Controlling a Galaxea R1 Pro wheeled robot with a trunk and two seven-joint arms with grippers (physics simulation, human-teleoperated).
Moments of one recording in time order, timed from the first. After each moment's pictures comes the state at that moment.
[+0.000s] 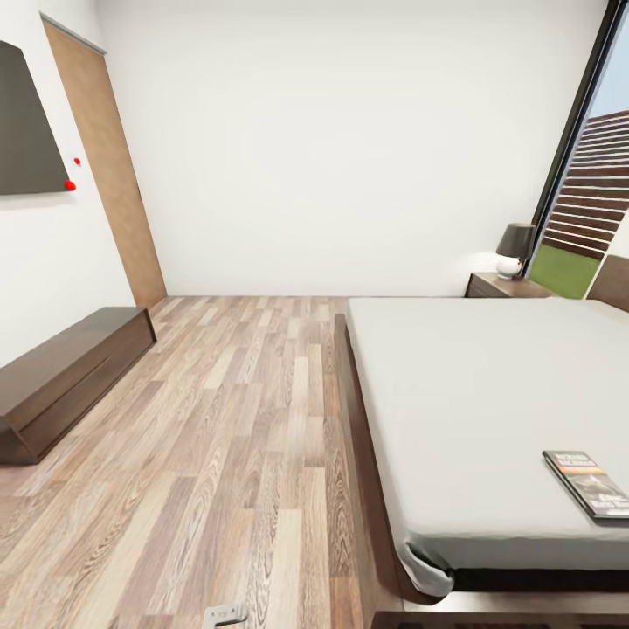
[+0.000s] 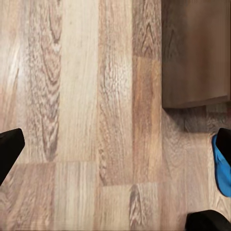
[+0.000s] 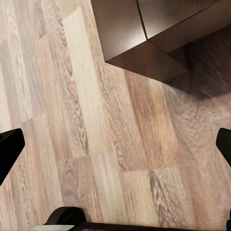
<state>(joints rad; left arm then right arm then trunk) -0.43 -0.02 -0.69 -0.02 0.87 -0.16 -0.31 -0.33 -0.20 -0.25 -0.04 -0.26 -0.02 0.70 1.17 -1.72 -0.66</state>
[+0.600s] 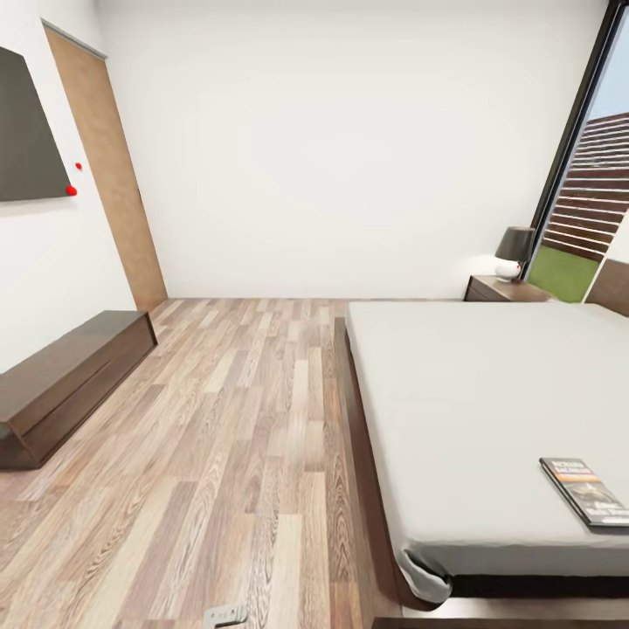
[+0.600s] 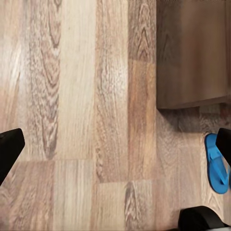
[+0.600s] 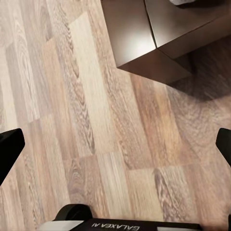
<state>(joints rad) -0.43 -0.02 -0.69 -0.02 0.87 -0.16 -0.31 -0.33 -0.20 -0.25 -0.04 -0.26 -0.02 0.70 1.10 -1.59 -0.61</state>
